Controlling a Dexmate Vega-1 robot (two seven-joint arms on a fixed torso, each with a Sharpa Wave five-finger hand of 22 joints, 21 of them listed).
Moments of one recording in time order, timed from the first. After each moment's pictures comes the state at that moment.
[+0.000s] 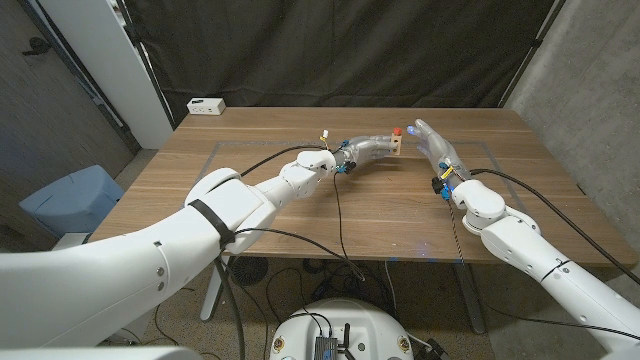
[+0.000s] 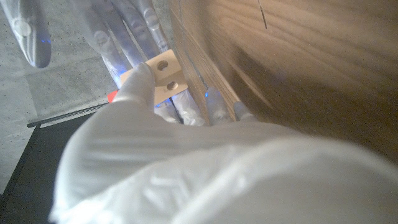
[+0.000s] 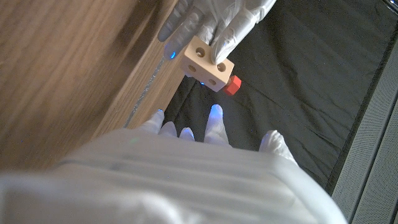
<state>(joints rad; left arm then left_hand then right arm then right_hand) 0.20 -0.09 0.71 -0.36 -0.43 -0.26 -0.42 0.93 0.07 0.29 -0.15 0.20 0.83 -0.21 0.19 0.18 0.77 -0.22 0.21 0.34 0.40 -0.05 0.21 0.19 0.08 0.14 0.19 0.17 -1.02 -0.69 -0.34 -1.75 0.48 0.03 -0.23 0.13 0.09 0.25 -0.09 0.18 0.36 -0.07 0.18 0.18 -0.16 0.02 0.18 0.18 -0.17 0.10 0.20 0.20 0.00 0.10 0.19 0.17</state>
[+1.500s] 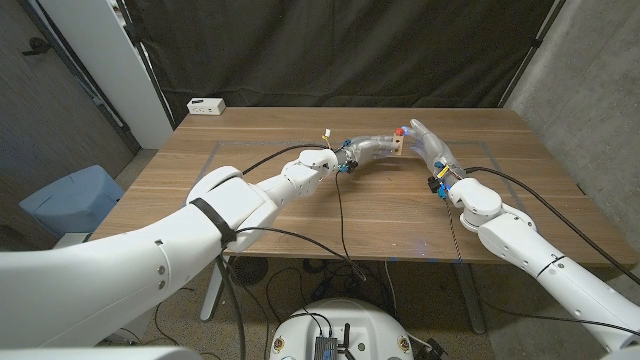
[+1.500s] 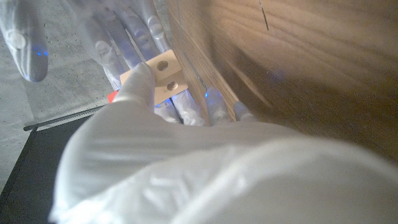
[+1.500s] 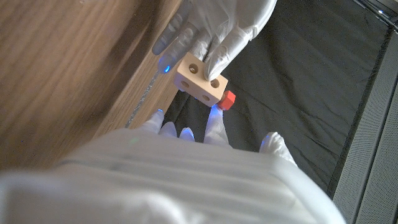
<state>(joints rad) 0.19 -0.10 0.72 -0.35 -0.42 -0.26 -0.41 0.93 0.07 0.29 -0.15 0.20 0.83 -0.21 0.19 0.18 0.77 -0.22 0.21 0.34 0.40 -0.05 0.21 0.19 0.08 0.14 0.19 0.17 -1.00 -0.69 -0.36 -1.73 0.49 0.04 -0.20 0.11 0.09 0.25 -0.07 0.18 0.36 -0.07 0.18 0.18 -0.16 0.02 0.18 0.18 -0.18 0.11 0.20 0.21 0.00 0.09 0.19 0.17</state>
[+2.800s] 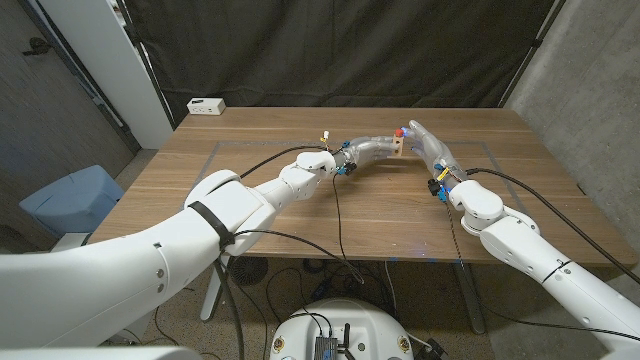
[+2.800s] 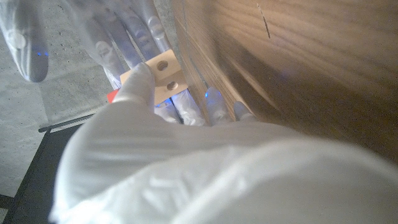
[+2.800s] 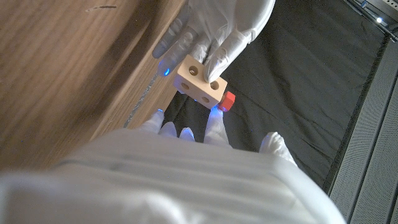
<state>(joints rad) 0.21 -0.09 0.71 -0.36 -0.42 -0.29 -0.46 0.93 0.07 0.29 -0.15 0.20 0.83 -0.21 0.19 0.18 0.77 -0.22 0.21 0.34 0.40 -0.05 0.21 0.19 0.08 0.14 0.19 0.17 -1.04 -0.72 -0.35 -1.79 0.47 0.02 -0.23 0.11 0.09 0.25 -0.07 0.18 0.37 -0.07 0.18 0.18 -0.16 0.02 0.18 0.18 -0.18 0.11 0.20 0.20 0.00 0.09 0.19 0.17</state>
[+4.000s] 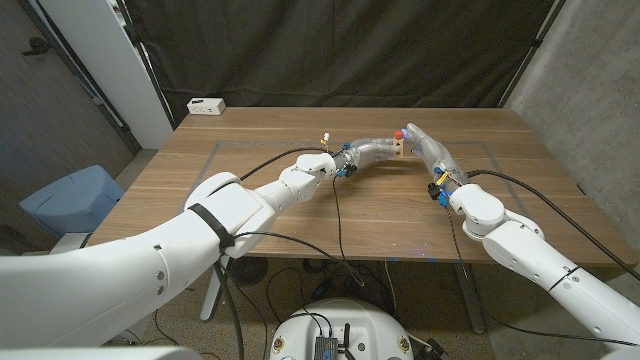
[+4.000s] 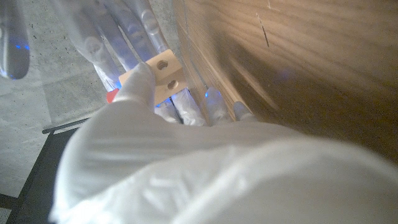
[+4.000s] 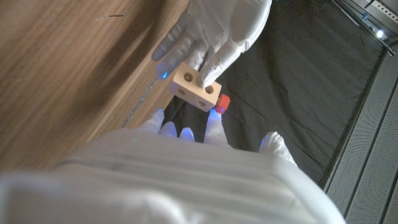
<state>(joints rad) 0.22 -0.09 0.70 -0.36 -0.42 -0.31 -0.47 0.93 0.07 0.30 -0.15 0.20 0.83 -0.21 0.19 0.18 0.77 -0.22 0.21 0.34 0.40 -0.05 0.21 0.19 0.08 0.14 0.19 0.17 -1.08 -0.74 -0.35 -1.87 0.43 -0.02 -0.27 0.11 0.09 0.26 -0.07 0.18 0.38 -0.07 0.18 0.17 -0.16 0.02 0.19 0.18 -0.18 0.11 0.21 0.20 0.00 0.09 0.19 0.17</state>
